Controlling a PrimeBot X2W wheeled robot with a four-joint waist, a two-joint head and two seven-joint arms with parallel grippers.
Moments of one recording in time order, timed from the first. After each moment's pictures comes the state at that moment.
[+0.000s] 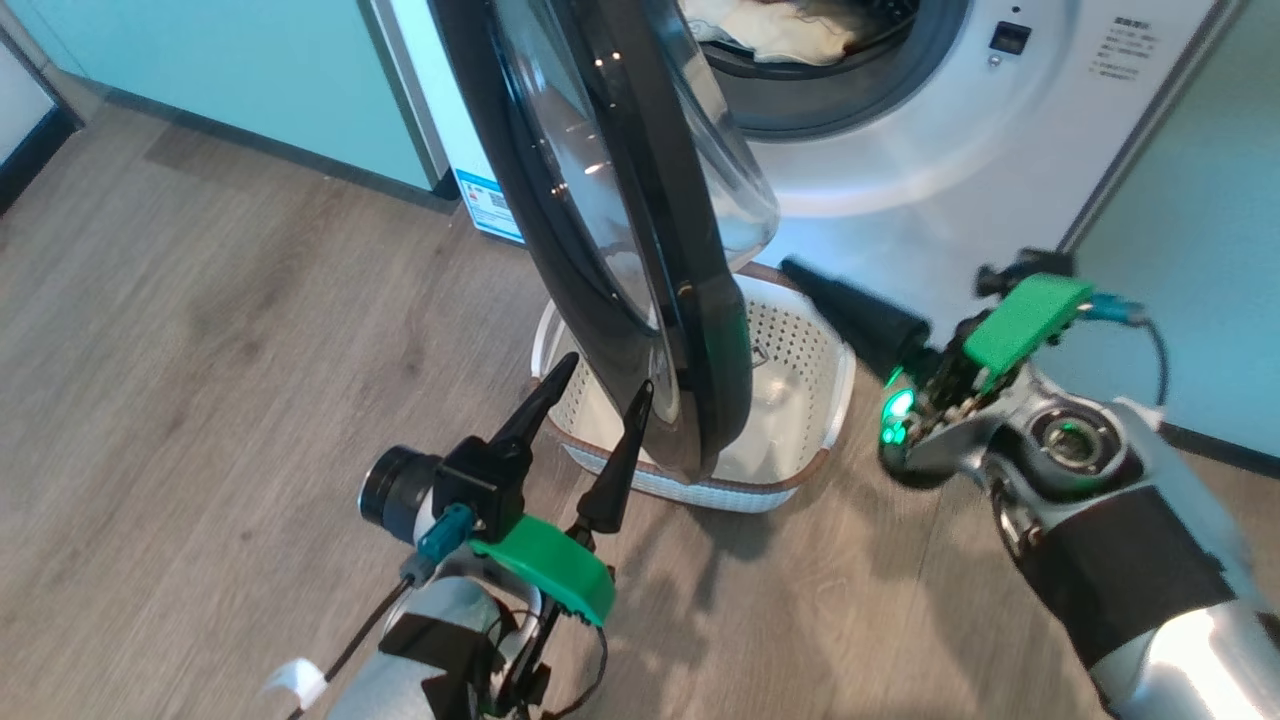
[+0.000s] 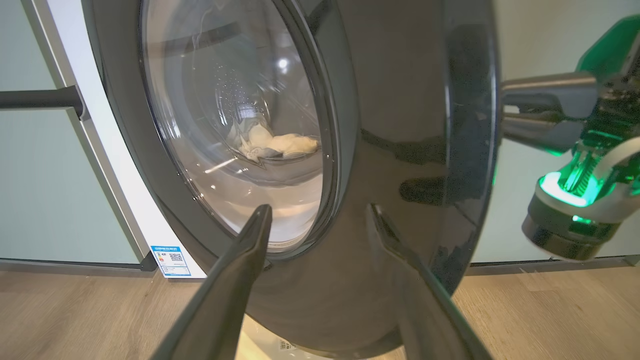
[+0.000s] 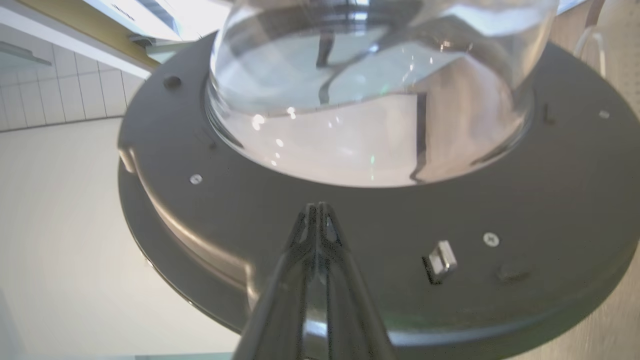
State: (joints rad) left arm -0.25 0.04 -0.32 0.19 -0.16 -0.02 -0.26; right arm -0.66 -0.07 0.53 0.49 1.89 0.13 0.43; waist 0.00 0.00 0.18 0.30
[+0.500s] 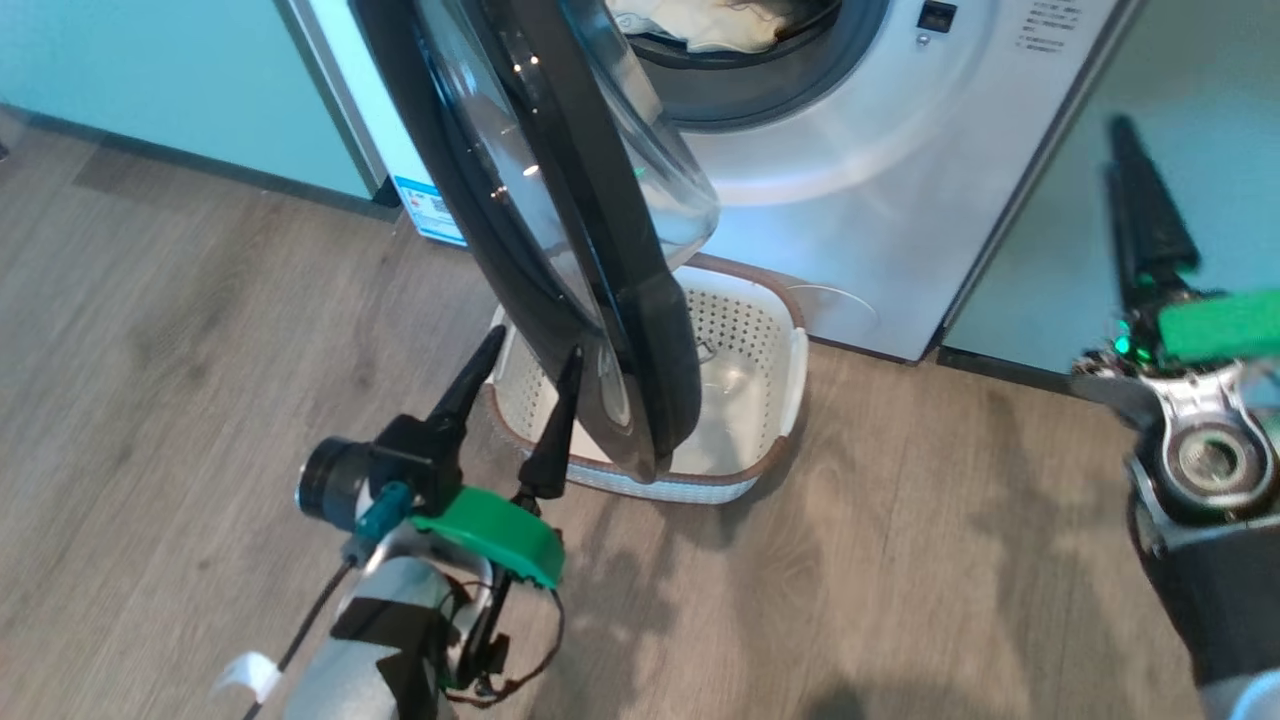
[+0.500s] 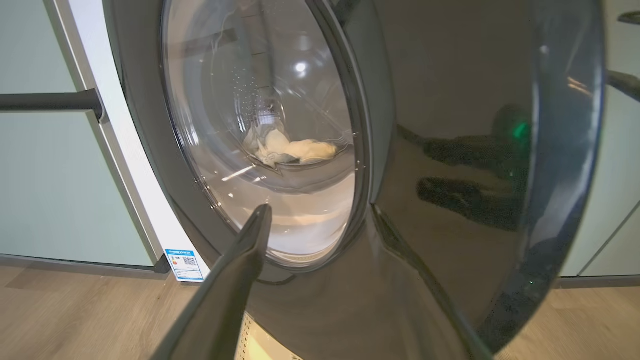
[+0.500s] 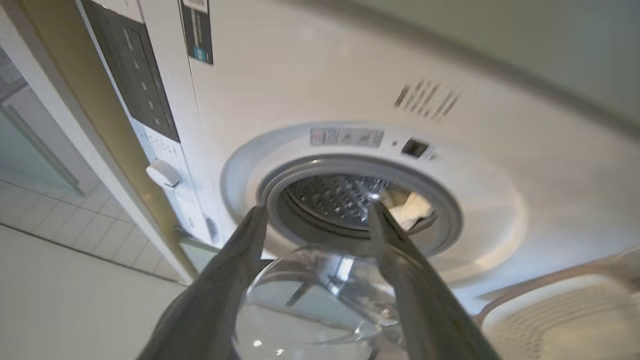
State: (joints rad) left arm -0.25 0.04 -0.22 0.19 -0.15 -0.02 -0.26; right arm -0.57 -0.15 0.29 0.30 1.54 0.13 -0.09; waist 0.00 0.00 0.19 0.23
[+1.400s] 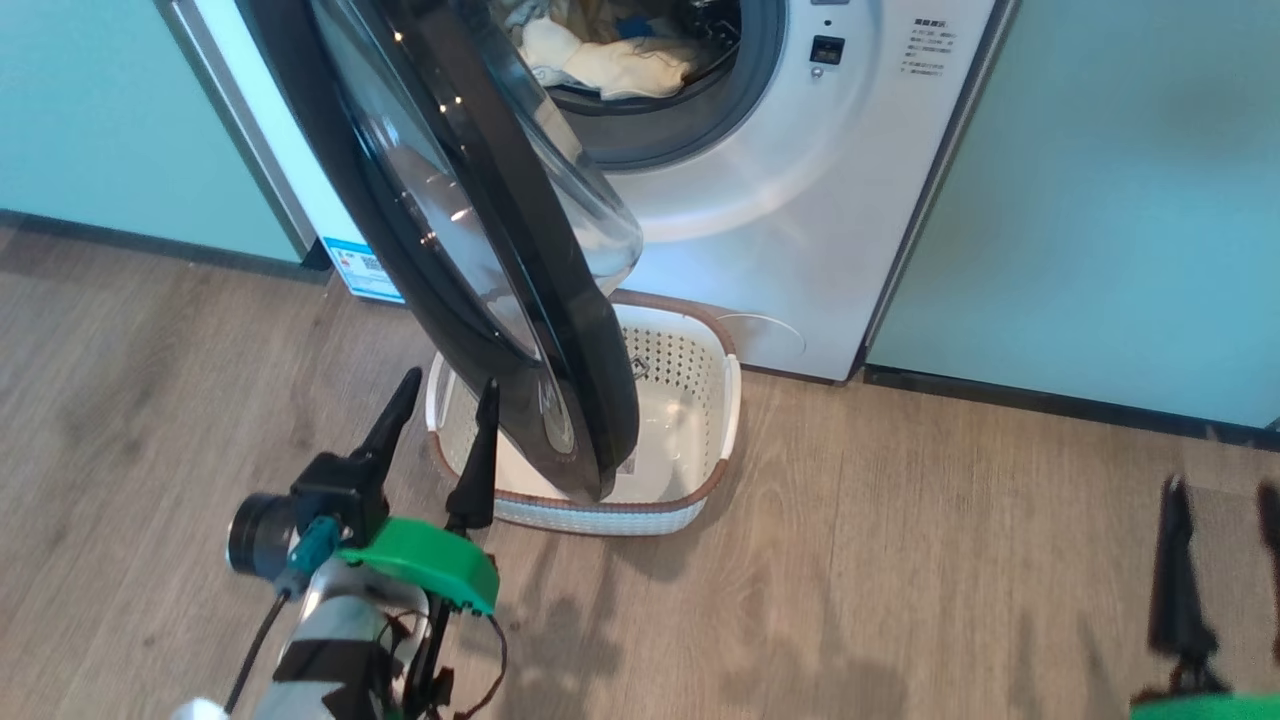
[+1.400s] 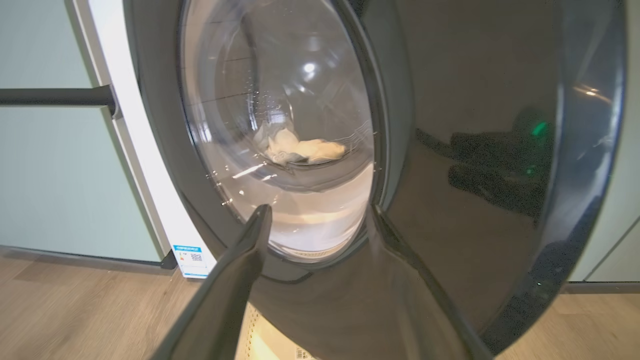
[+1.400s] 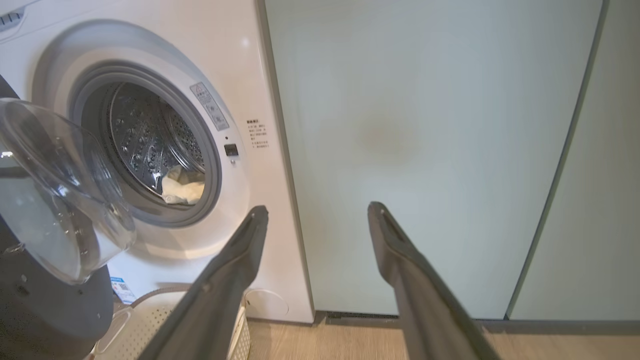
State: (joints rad) left arm -0.16 0.04 -0.06 0.20 -0.12 -0.05 -0.26; right arm 0.17 -0.04 -0.09 -0.13 0.18 0.13 -0.26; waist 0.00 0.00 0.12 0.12
